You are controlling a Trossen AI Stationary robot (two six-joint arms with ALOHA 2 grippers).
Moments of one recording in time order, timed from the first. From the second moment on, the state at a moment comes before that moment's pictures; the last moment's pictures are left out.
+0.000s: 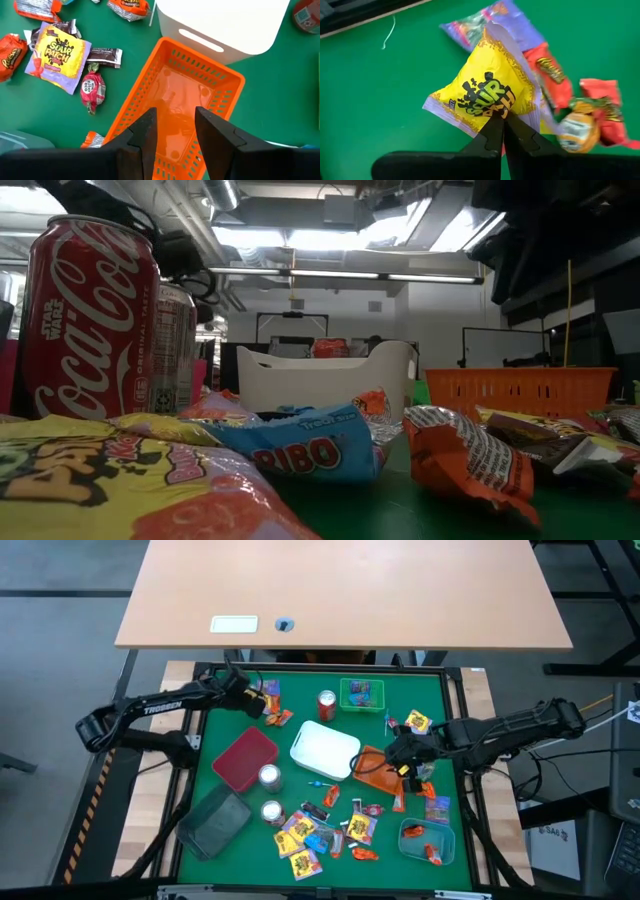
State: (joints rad) left arm 0.72 1.17 0.58 -0.41 -0.14 -0.41; right arm 0.20 1.16 0.91 -0.79 0.04 0.05
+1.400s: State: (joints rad) left arm 0.32 0.89 0.60 -0.83 0.23 -0.54; right arm 0.20 1.16 0.91 -0.79 0.04 0.05
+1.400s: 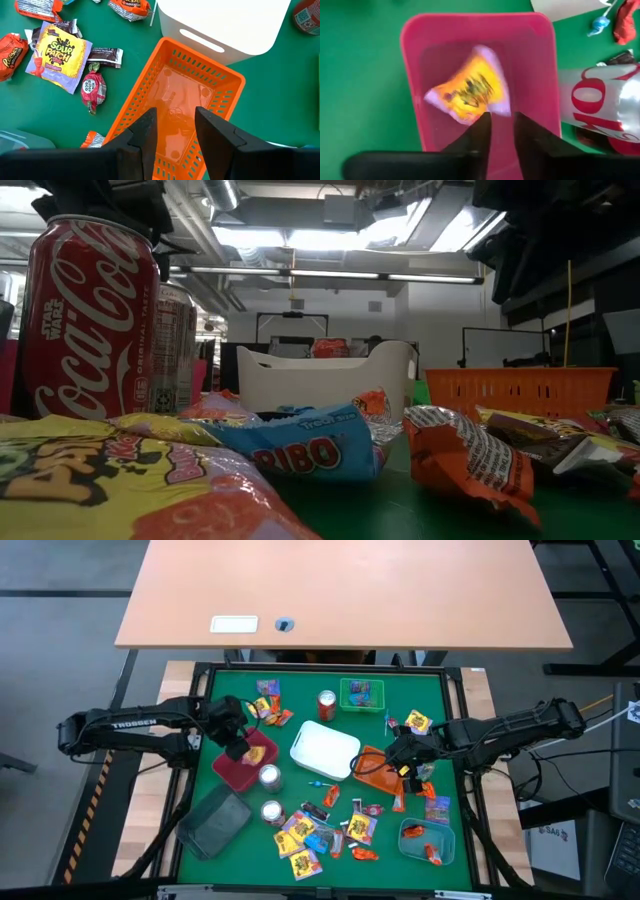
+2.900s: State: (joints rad) left arm 0.73 1.43 0.60 -0.28 -0.13 -0.38; right arm 0.20 1.16 0.91 -0.79 0.04 0.05
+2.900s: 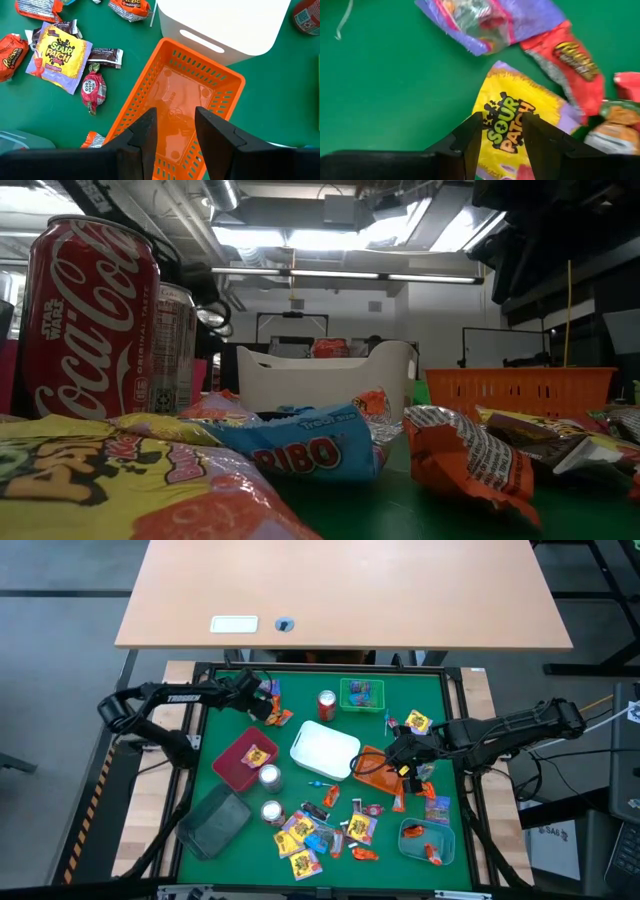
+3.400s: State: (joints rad) left arm 0.74 1.51 0.61 -0.25 -0.10 -0.36; right arm 0.20 1.16 0.91 -0.79 0.04 0.05
